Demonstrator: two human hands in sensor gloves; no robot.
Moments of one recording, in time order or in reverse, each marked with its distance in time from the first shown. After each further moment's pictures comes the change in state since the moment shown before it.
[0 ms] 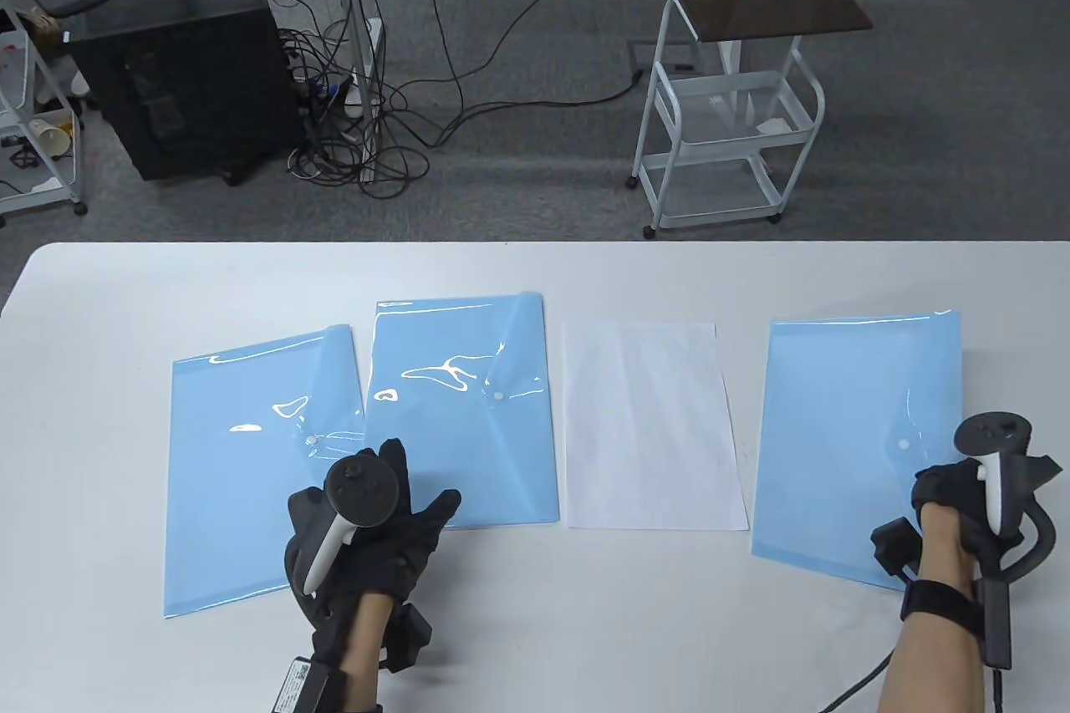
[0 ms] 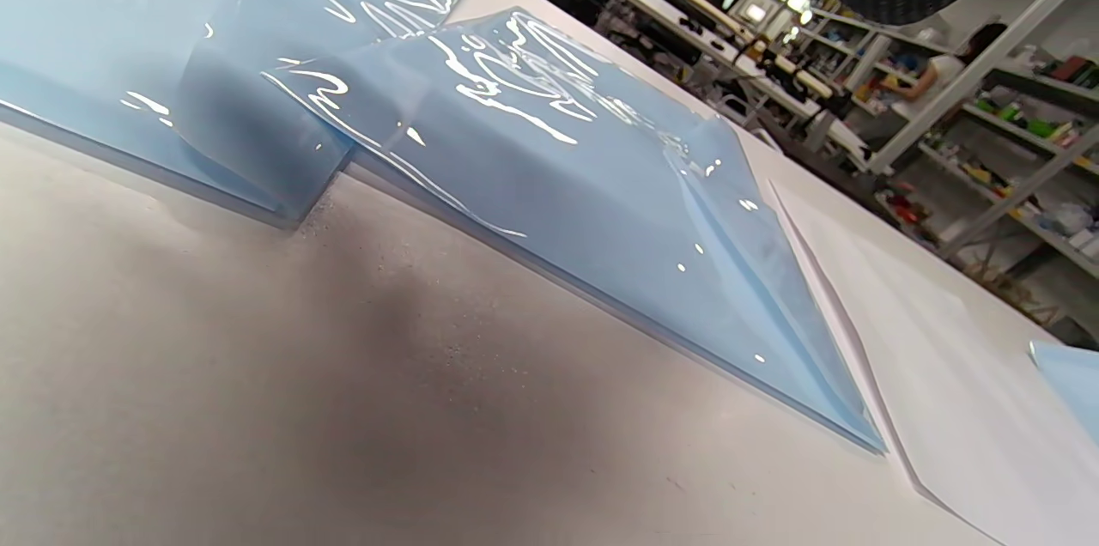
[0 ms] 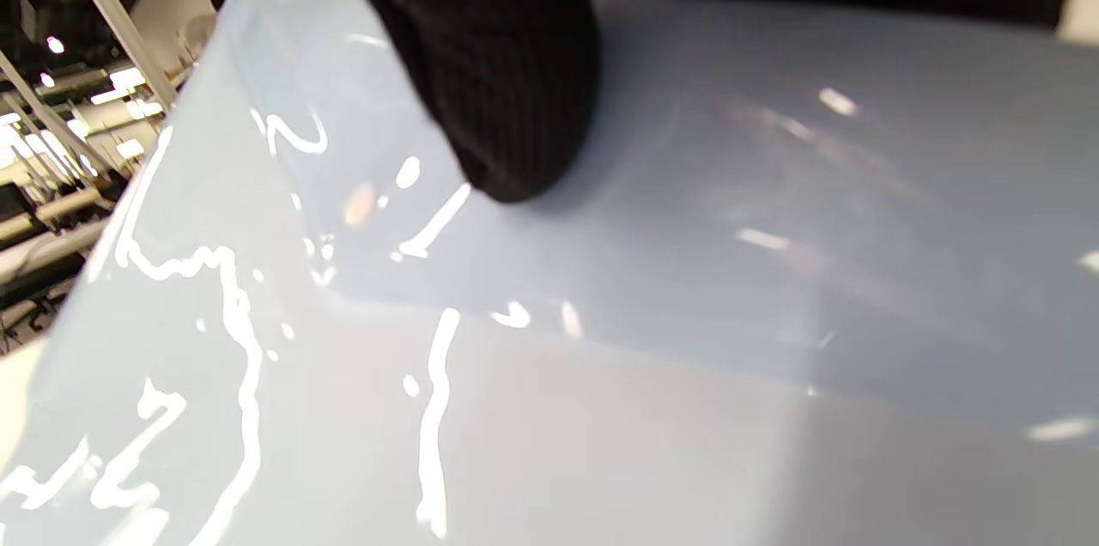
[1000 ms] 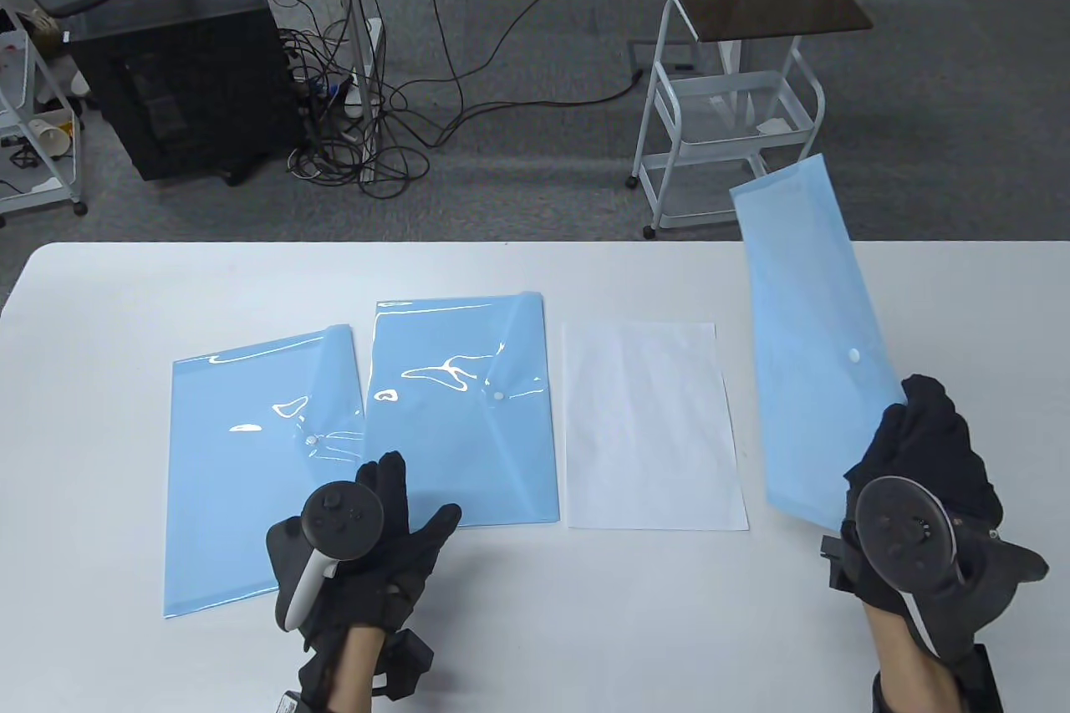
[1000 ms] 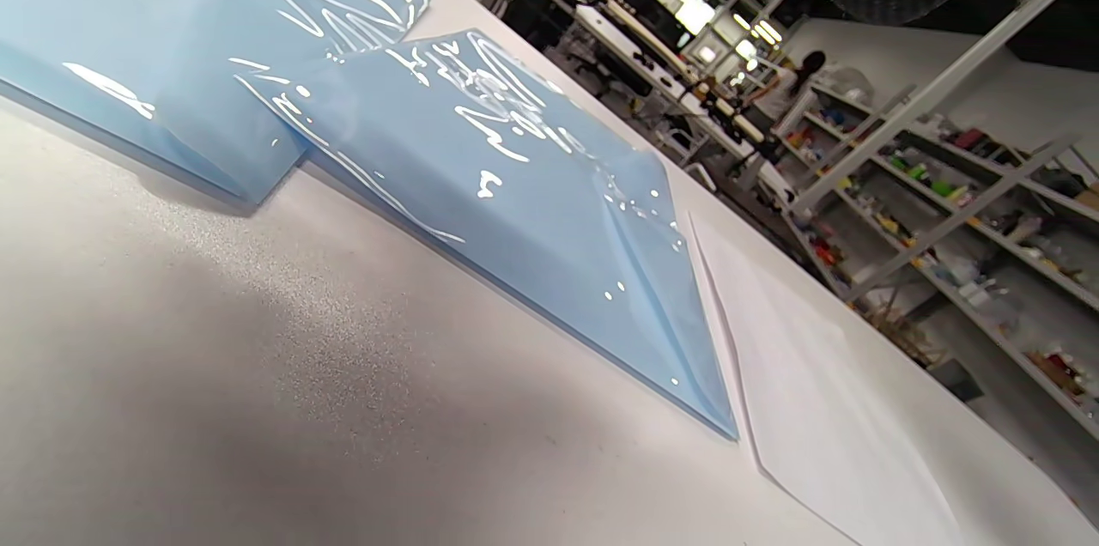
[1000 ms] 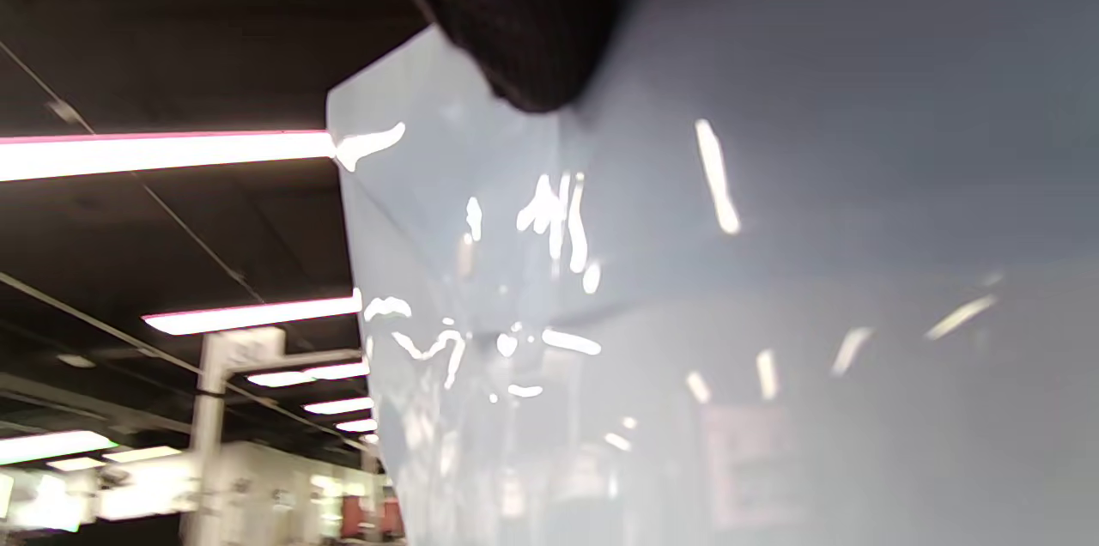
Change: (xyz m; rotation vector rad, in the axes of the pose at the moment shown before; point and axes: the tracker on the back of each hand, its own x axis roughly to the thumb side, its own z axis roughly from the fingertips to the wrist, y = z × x) left_hand -0.001 0.006 0.031 0.026 -0.086 0.109; right_hand 0.058 -0.135 0.250 -0.642 -0.787 -0.261
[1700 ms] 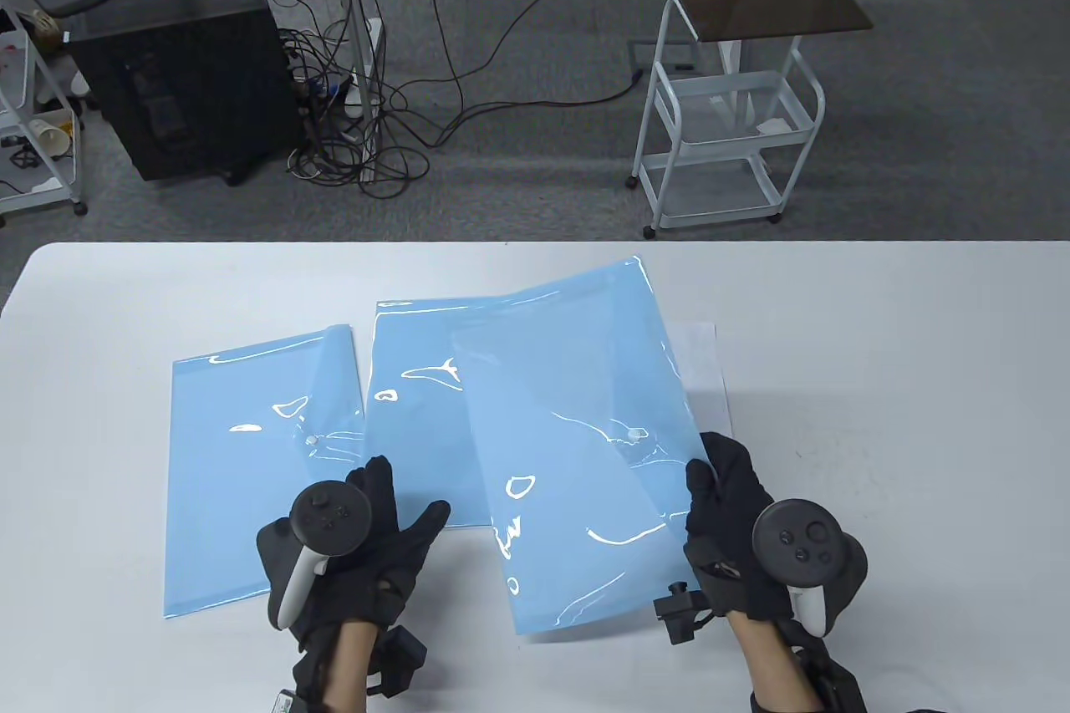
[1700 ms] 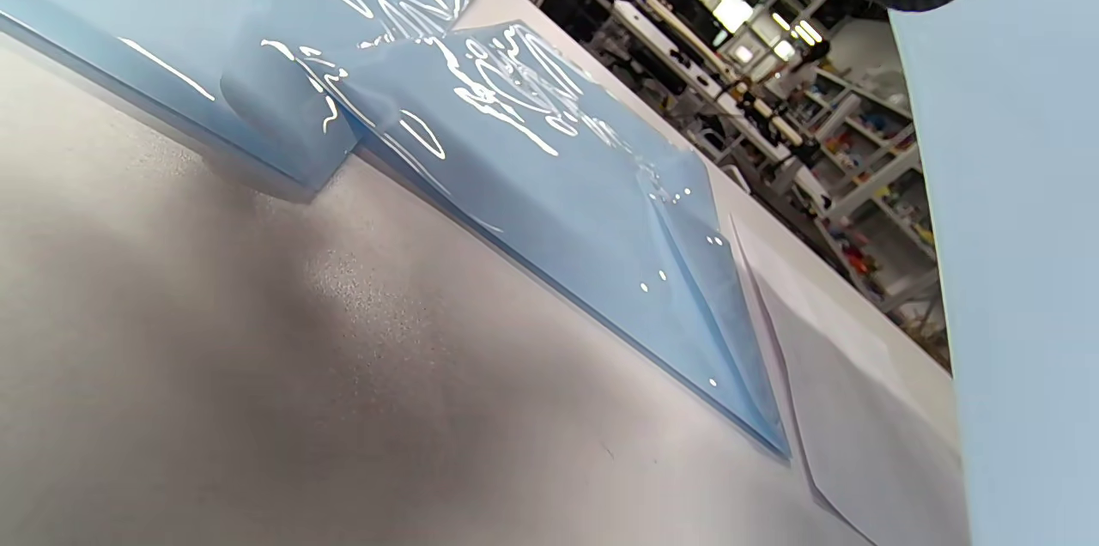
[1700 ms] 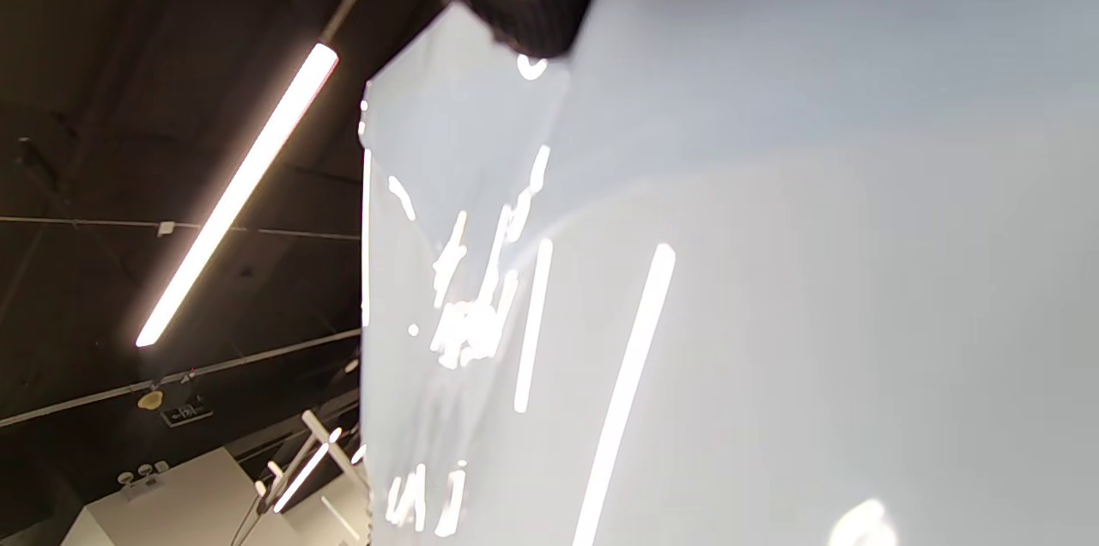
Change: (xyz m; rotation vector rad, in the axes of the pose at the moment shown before) left_hand -0.015 0.001 -0.006 0.010 0.061 0.029; right_hand 0.008 0.146 0.084 0.529 0.089 -0.684
